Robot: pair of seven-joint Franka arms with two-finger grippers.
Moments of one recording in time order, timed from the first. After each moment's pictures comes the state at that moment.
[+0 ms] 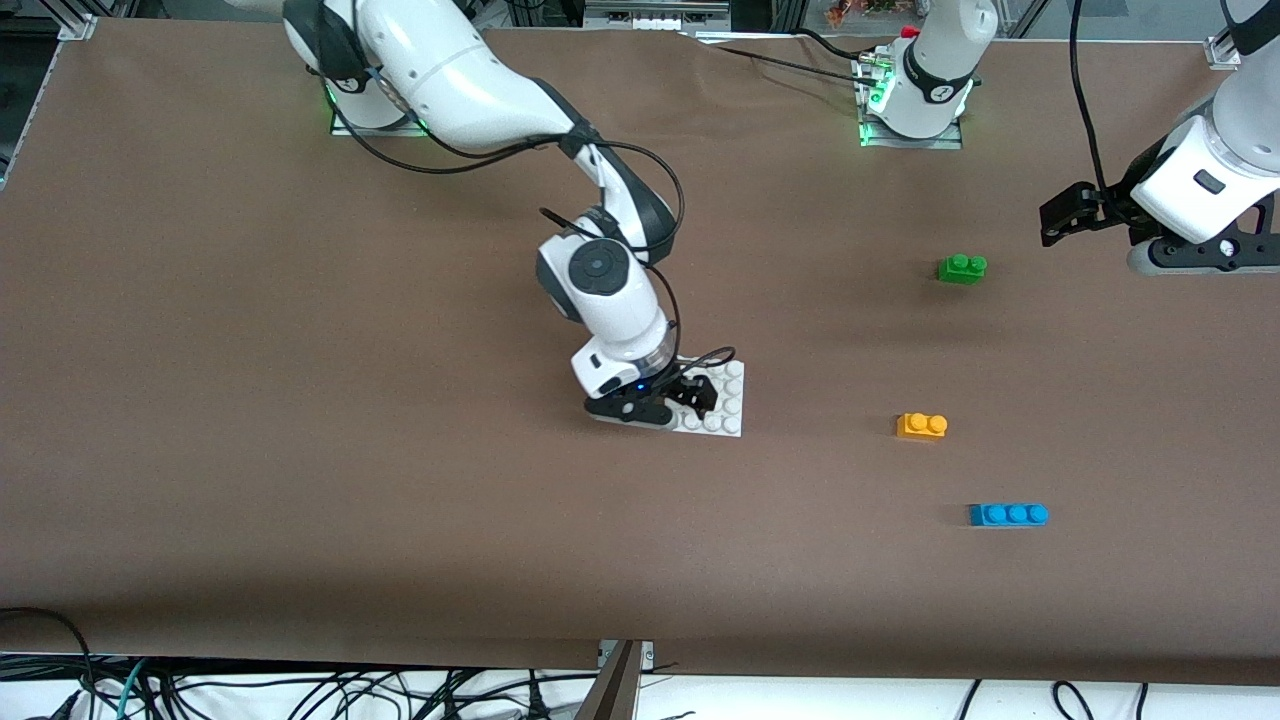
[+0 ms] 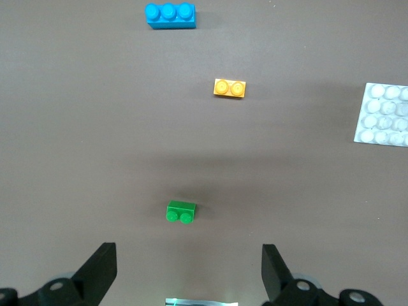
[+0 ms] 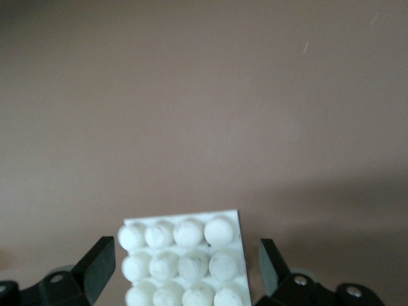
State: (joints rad) left arm -0.05 -0.01 -0.03 -1.64 0.04 1.51 -0.11; right arm 0.72 0.95 -0.06 -1.07 0.13 2.37 0.88
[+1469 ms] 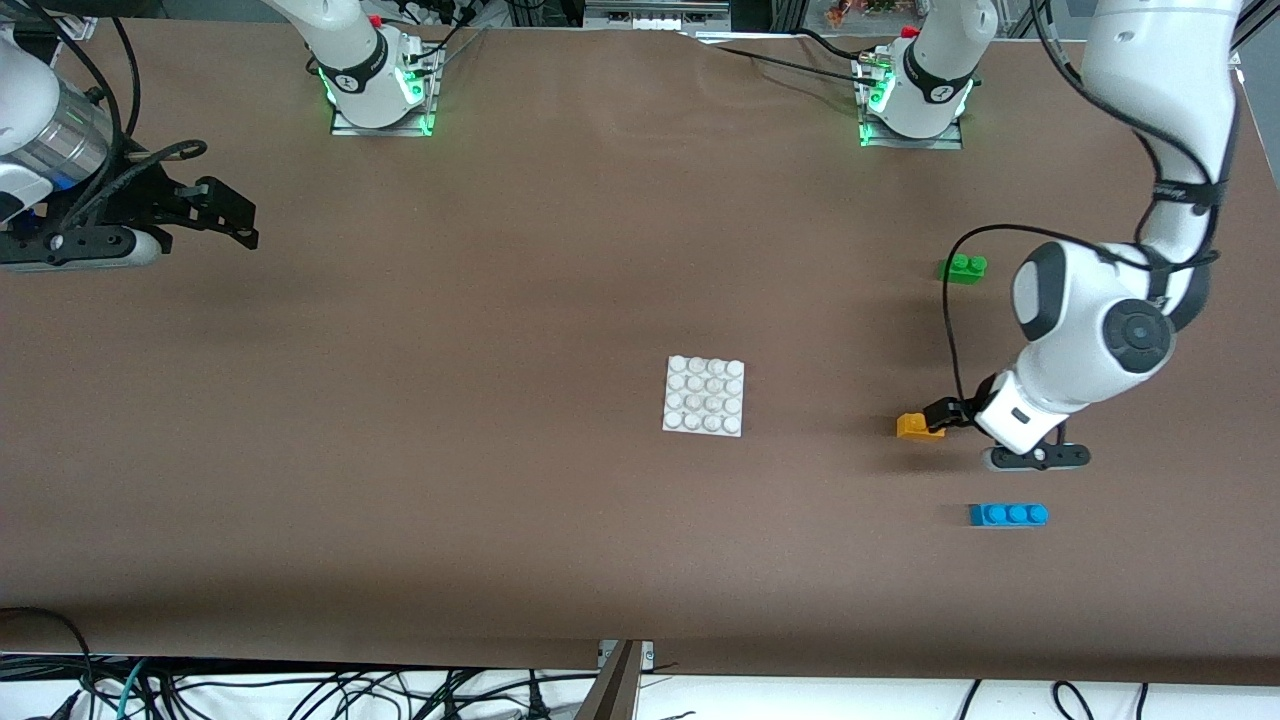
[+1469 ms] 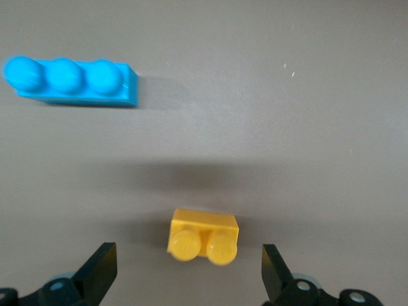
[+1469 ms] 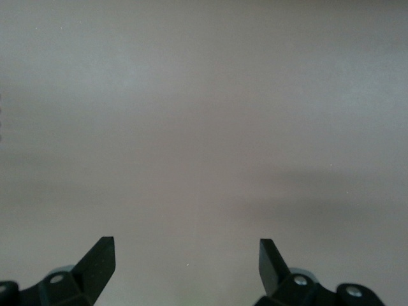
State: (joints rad) left arm -0.04 0.50 -0.03 -1.84 -0.04 2.38 -0.10; right arm 0.19 0.02 -0.06 -1.61 0.02 1.59 0.07
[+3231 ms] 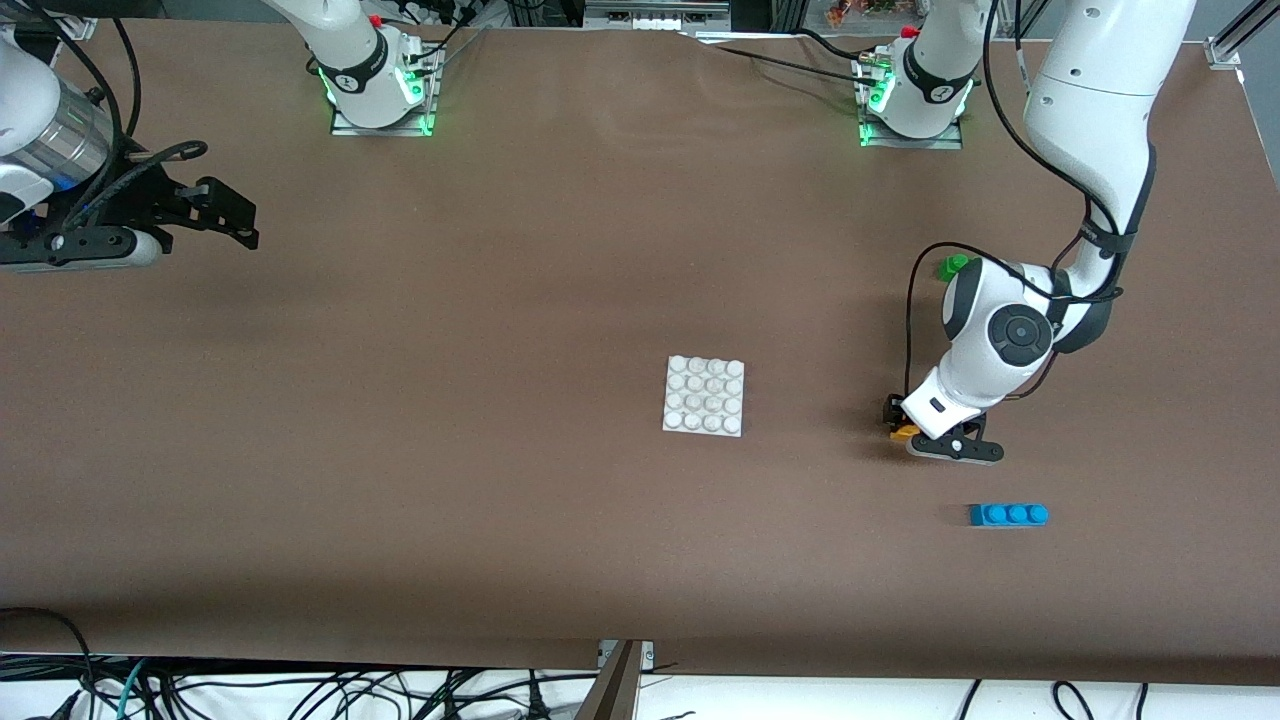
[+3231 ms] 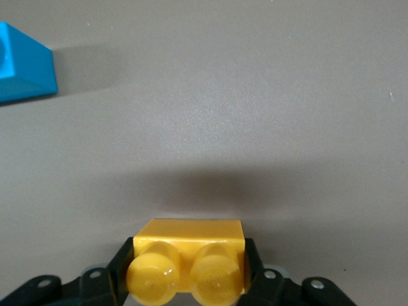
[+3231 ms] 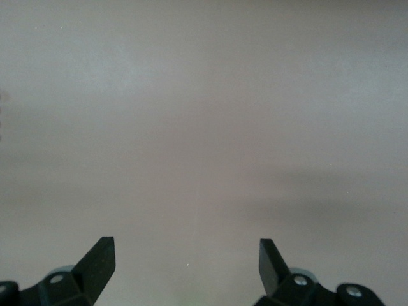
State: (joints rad) left arm -0.09 0.59 -0.03 -1.92 0.11 2.59 -0.09; right arm 0.19 0.02 -0.06 -1.61 0.02 1.59 0.07
